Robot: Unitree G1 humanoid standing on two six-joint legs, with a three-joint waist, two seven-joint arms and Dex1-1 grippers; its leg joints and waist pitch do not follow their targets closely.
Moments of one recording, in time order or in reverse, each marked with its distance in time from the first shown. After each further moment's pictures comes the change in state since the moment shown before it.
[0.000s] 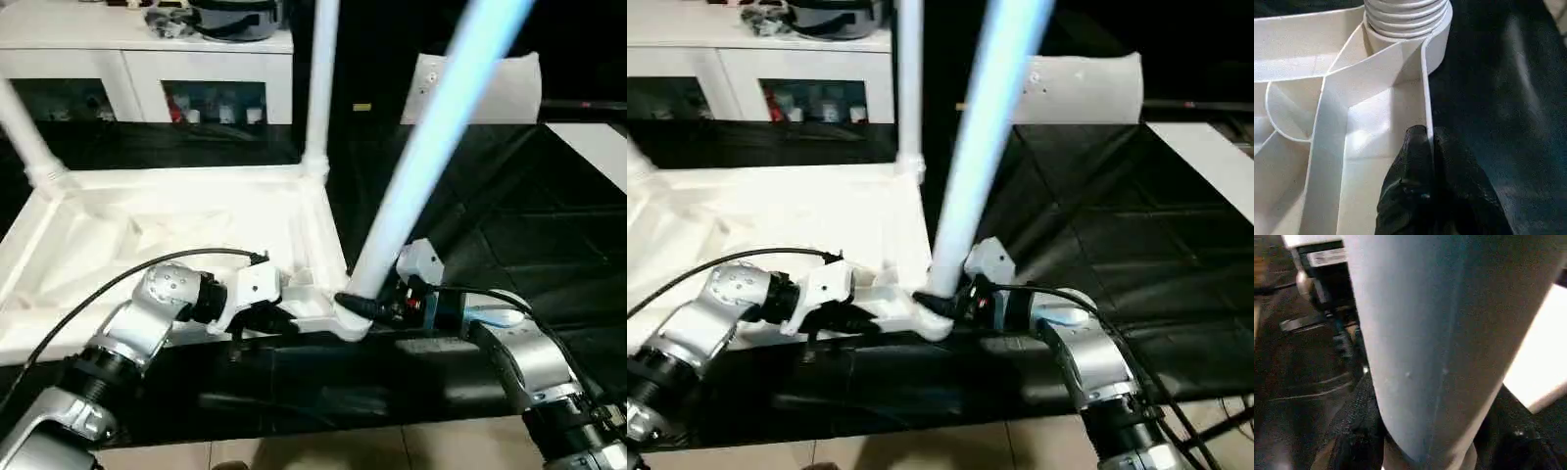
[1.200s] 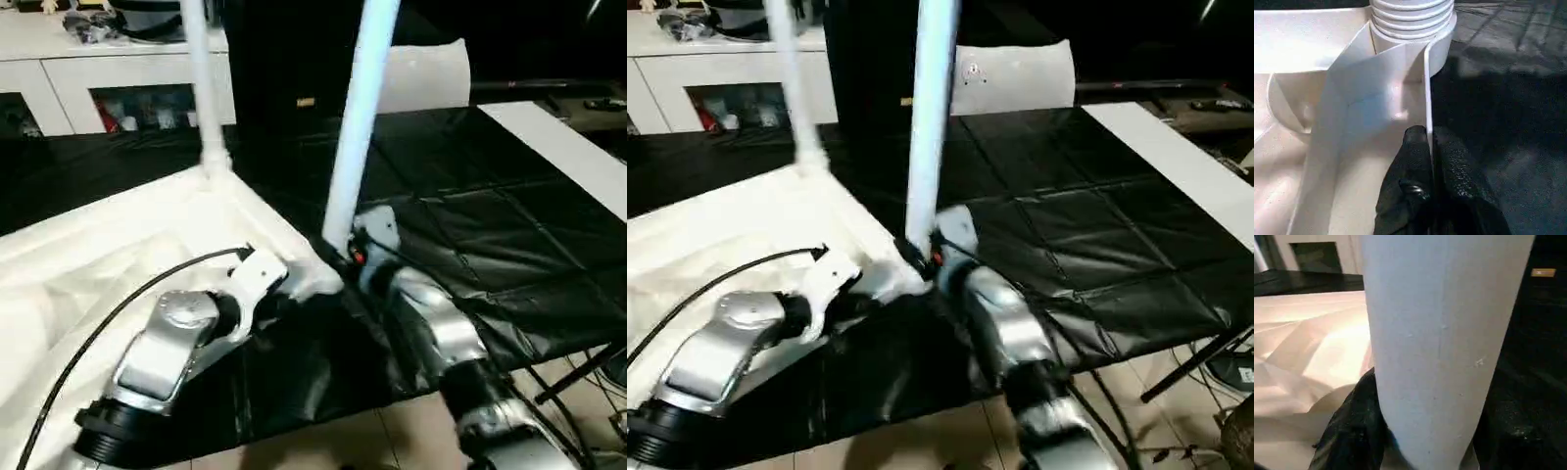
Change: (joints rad) left arm 0.217 -0.209 0.153 -0.475 0.083 0.675 0.524; right arm -0.221 0.366 -0.107 0.383 -0.101 -0.080 -0.582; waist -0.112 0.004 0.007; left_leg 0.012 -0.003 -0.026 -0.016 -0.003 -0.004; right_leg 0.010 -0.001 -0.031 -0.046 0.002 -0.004
